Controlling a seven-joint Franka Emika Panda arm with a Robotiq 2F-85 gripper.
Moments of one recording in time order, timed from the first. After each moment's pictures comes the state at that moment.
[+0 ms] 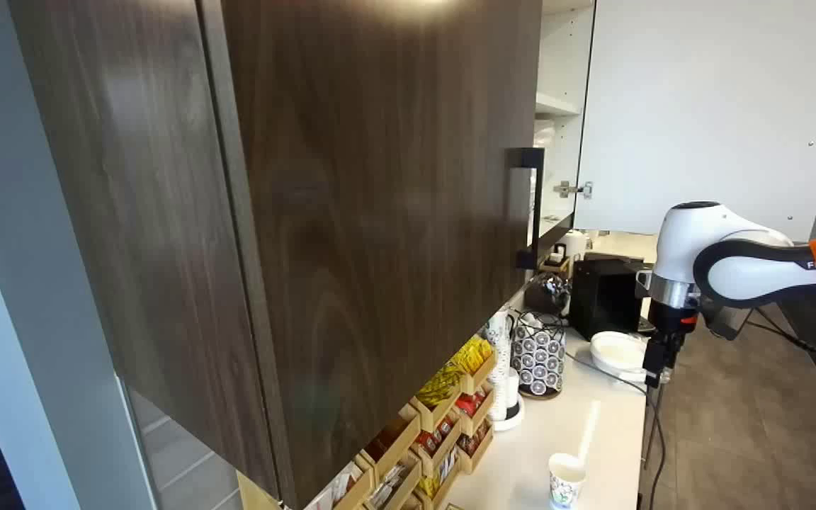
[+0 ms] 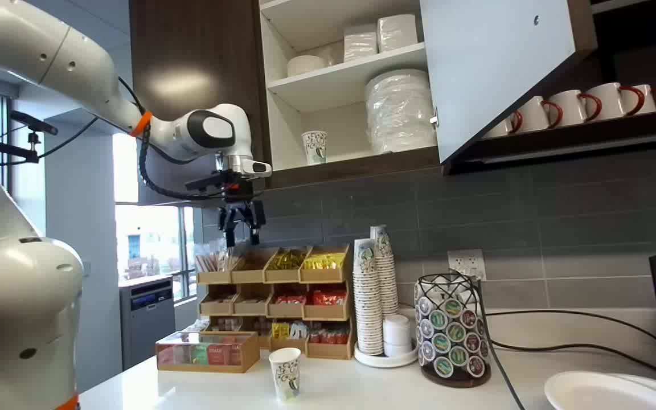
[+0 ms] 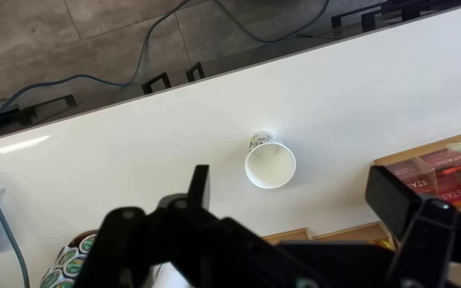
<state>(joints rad) 0.10 -0.59 0.10 -2.47 0.02 1.91 -0.02</state>
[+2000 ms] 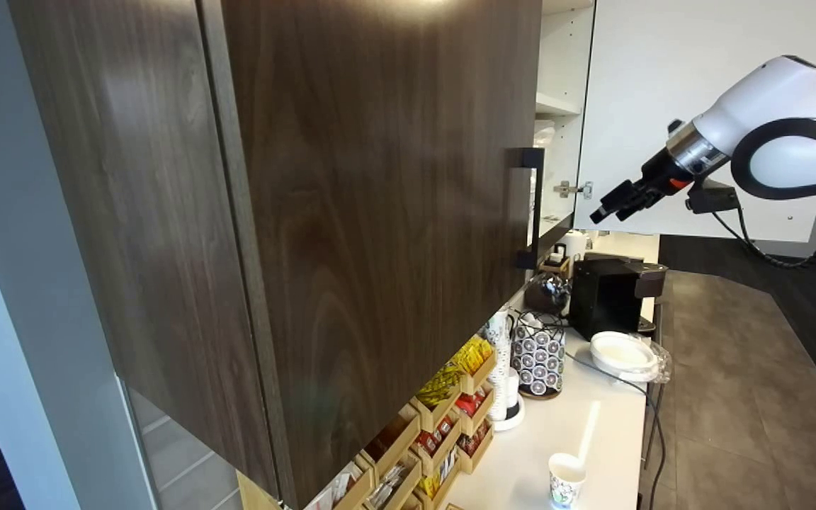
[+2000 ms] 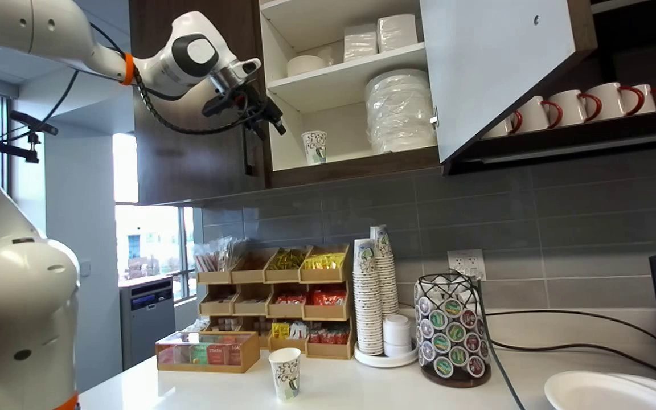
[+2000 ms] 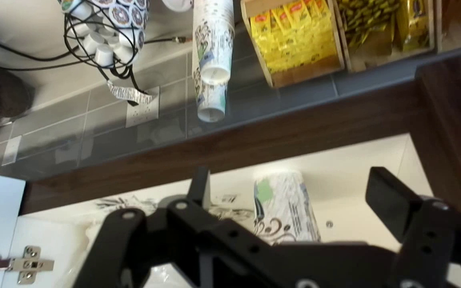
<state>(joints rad) 0.04 -0.61 0.13 -2.05 0.02 2.26 0.15</state>
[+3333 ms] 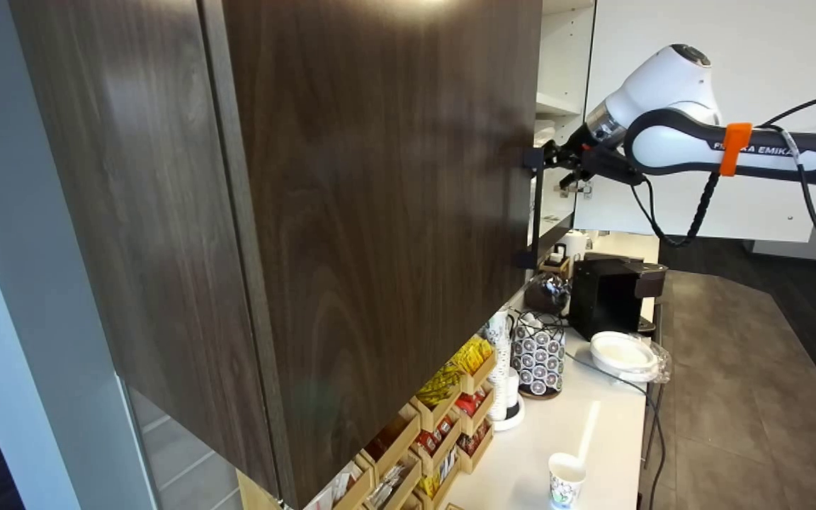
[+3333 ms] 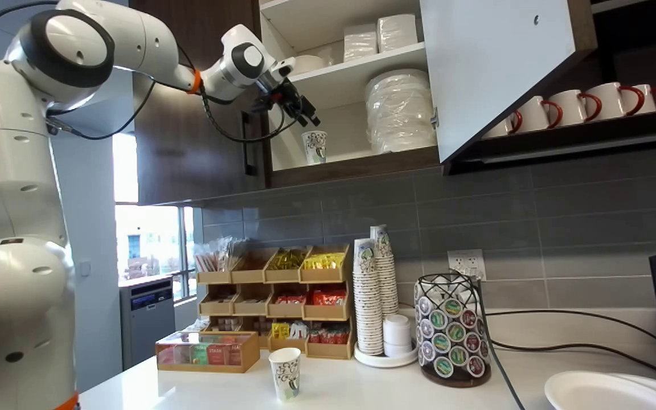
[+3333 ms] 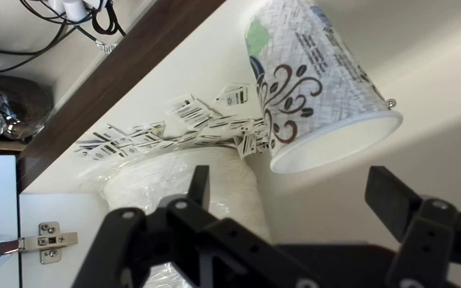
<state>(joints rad) -0.06 -0.14 0.24 -1.53 -0.18 2.29 0.61</state>
